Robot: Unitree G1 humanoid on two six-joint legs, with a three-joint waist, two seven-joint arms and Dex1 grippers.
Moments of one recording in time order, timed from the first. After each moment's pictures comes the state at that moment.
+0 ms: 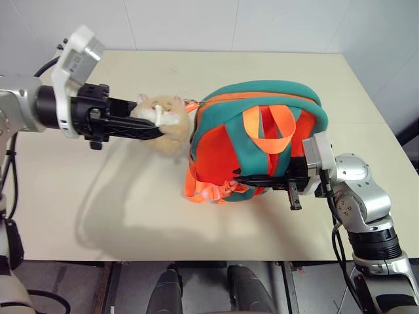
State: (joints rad) left arm -0.98 1.09 -0.04 -0.01 -0.76 1.00 -1.29; right arm -0.49 -0.57 0.03 -0.20 0.64 0.21 1.30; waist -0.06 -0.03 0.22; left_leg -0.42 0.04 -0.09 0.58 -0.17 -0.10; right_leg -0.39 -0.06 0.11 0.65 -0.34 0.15
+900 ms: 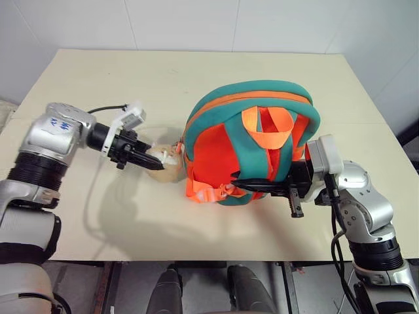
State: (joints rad) left arm -1.03 0.87 -0.40 0.48 -0.32 0.64 -1.50; right arm -0.44 -0.56 0.02 -0.31 0.71 0.27 1.24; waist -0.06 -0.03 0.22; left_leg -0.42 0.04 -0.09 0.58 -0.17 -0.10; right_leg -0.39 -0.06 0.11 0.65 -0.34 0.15
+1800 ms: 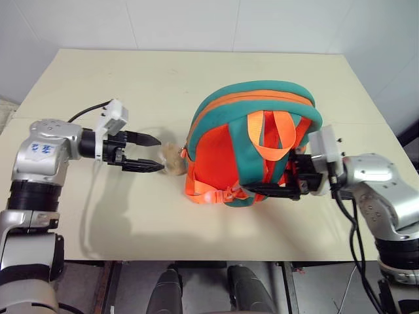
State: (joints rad) left arm -0.74 0.83 0.05 0.29 -0.37 0.45 -1.37; right arm -0.43 -0.76 -0.09 -0.35 0.68 0.45 1.15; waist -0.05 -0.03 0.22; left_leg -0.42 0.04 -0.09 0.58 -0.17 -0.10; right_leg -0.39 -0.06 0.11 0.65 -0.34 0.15
